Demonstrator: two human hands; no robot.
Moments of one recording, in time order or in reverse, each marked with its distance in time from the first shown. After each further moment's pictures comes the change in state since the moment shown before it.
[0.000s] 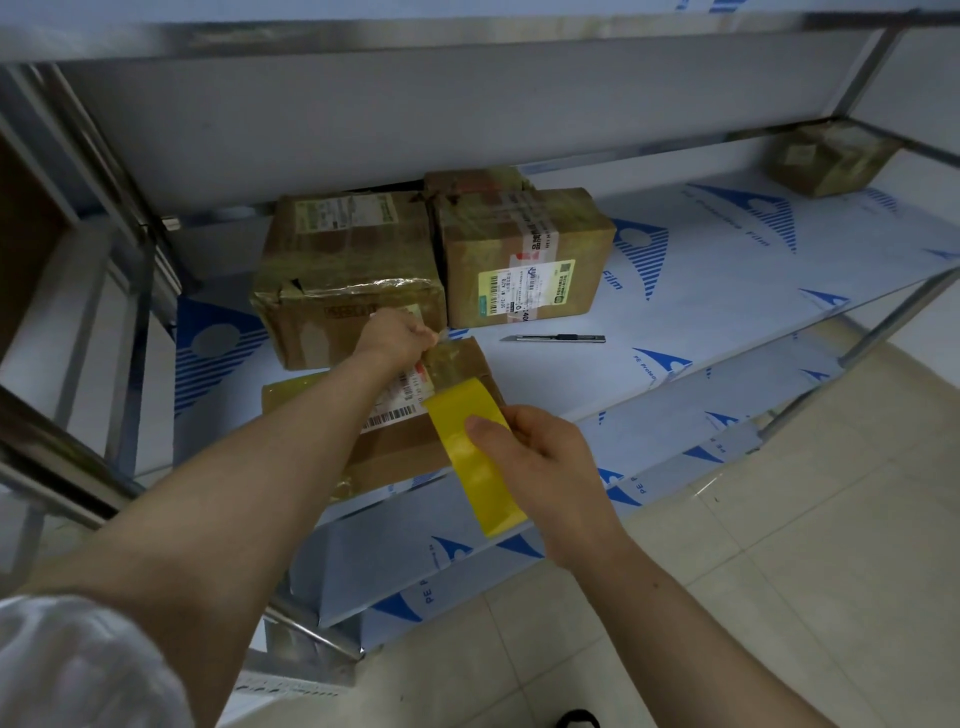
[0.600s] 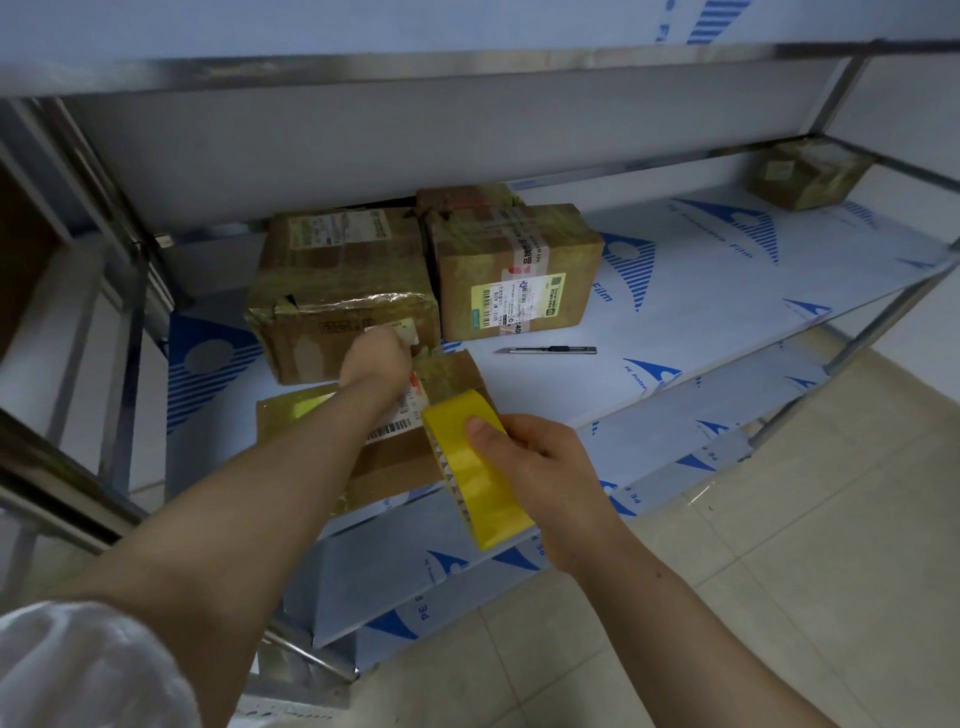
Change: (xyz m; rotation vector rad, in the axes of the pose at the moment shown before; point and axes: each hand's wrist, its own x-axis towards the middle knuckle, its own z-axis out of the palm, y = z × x) left_hand -0.005 -0.005 0.003 0.315 0.211 0.003; right_hand 0.002 -0.005 -0.003 0.071 -0.021 -0.012
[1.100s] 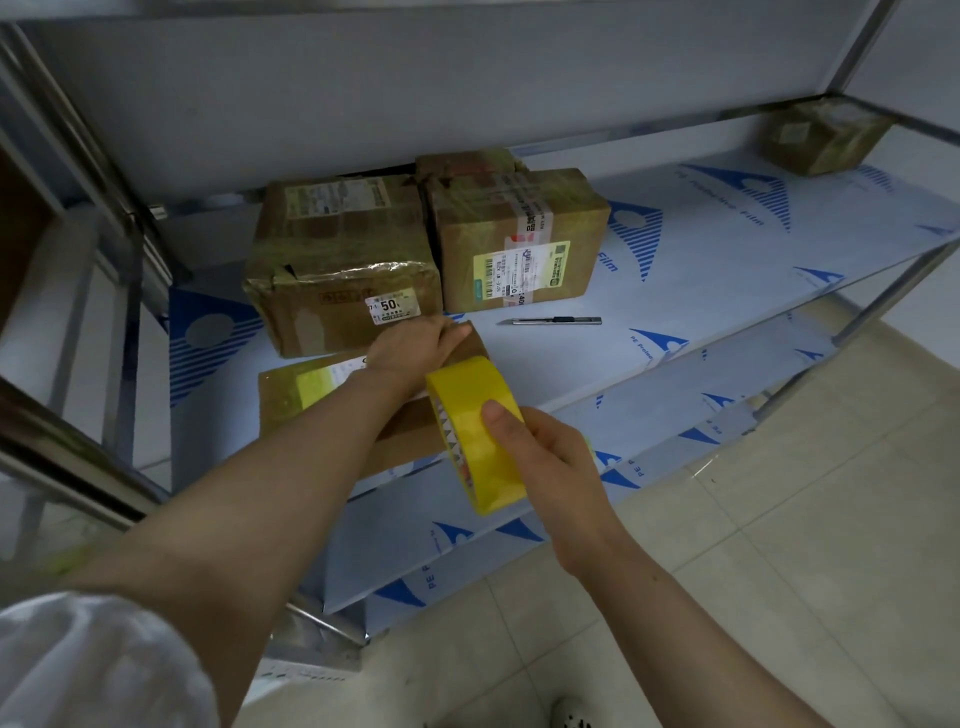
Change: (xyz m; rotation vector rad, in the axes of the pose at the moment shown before) left_hand -0.012 0.005 0.020 0.205 -0.188 0.451; right_hand -0.011 0.025 0.000 0.116 -0.028 -0.047
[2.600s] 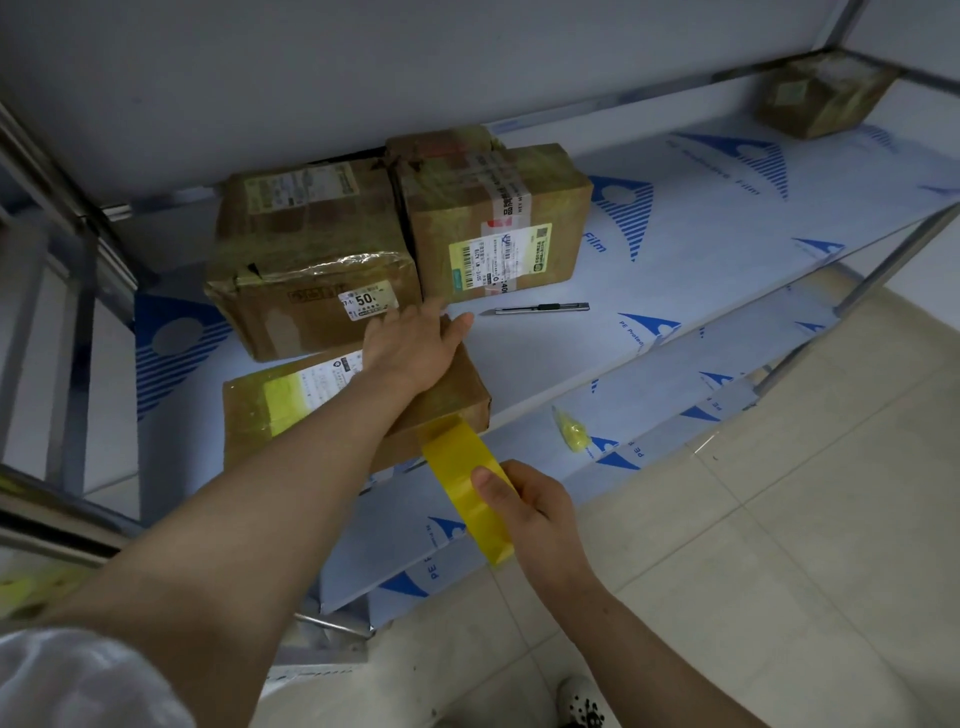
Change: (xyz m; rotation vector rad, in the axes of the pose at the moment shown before) left_hand 0.005 0.028 0.008 0.125 -0.038 -0.151; right_hand 0.004 0.069 -0.017 0.016 0.062 -0.040
